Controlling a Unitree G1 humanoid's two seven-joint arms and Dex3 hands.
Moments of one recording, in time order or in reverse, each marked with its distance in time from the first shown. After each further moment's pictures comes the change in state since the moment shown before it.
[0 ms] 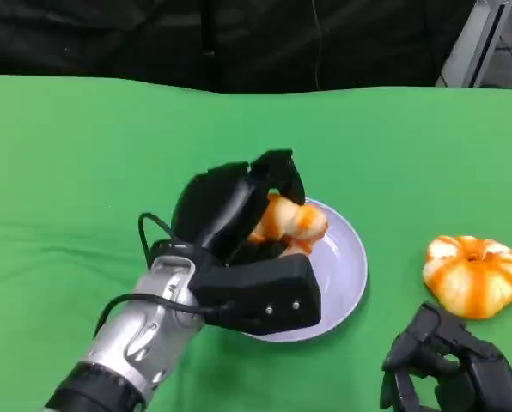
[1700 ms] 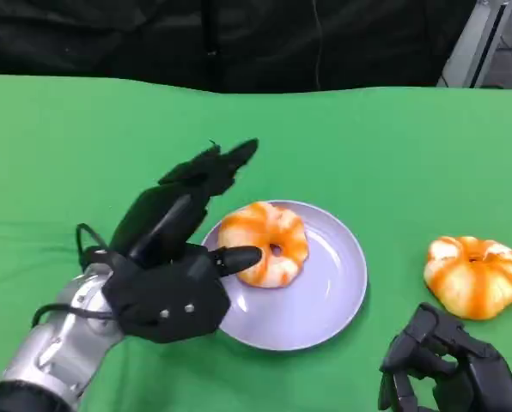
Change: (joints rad) left arm 0.106 0.156 0.160 -0.036 -0.246 -0.297 -0.229; right arm -0.003 -0.002 0.000 0.002 0.005 0.008 0.010
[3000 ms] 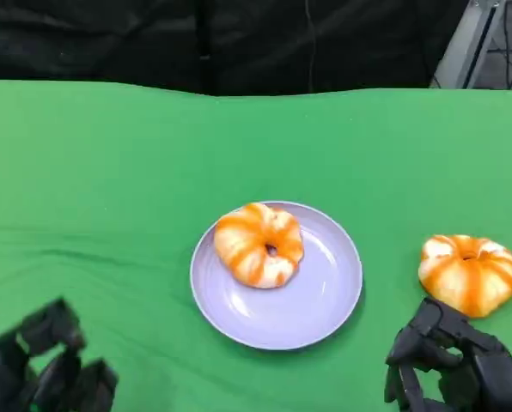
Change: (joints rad) left arm 0.737 0.092 0.552 -0.594 -1.314 0.855 -0.862; right arm -0.035 -0.010 -0.029 0.035 0.010 -0.005 0.026
